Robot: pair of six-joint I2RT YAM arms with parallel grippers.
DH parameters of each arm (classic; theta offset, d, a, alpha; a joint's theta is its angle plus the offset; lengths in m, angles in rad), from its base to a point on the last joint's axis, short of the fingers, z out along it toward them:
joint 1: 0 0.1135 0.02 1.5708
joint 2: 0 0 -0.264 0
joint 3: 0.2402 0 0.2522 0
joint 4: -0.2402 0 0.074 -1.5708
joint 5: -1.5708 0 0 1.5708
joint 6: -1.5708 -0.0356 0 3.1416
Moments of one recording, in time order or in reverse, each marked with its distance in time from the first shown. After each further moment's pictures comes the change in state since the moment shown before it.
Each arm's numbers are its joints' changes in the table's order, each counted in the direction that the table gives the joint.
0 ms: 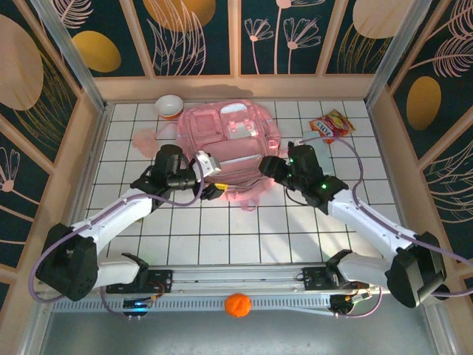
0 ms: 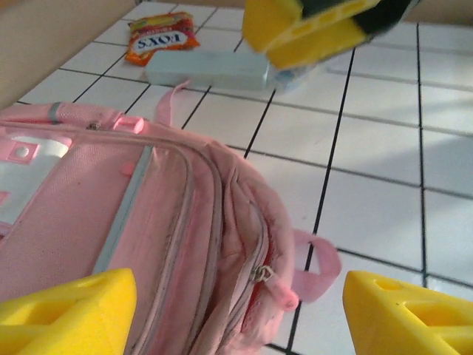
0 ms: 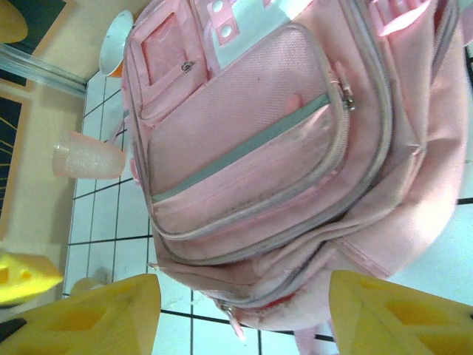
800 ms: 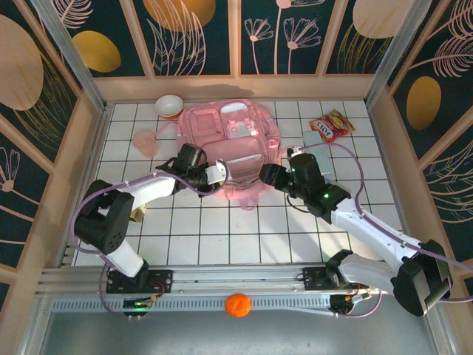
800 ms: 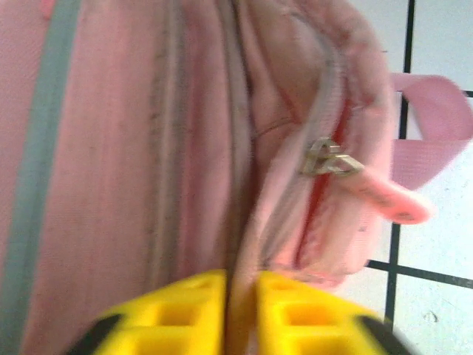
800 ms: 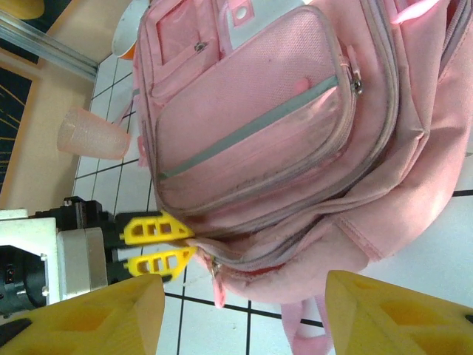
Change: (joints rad) left arm -0.006 -0.362 0.137 -0.103 0.157 -0.291; right arm 0.036 0.060 -0.074 0.048 -0.003 0.048
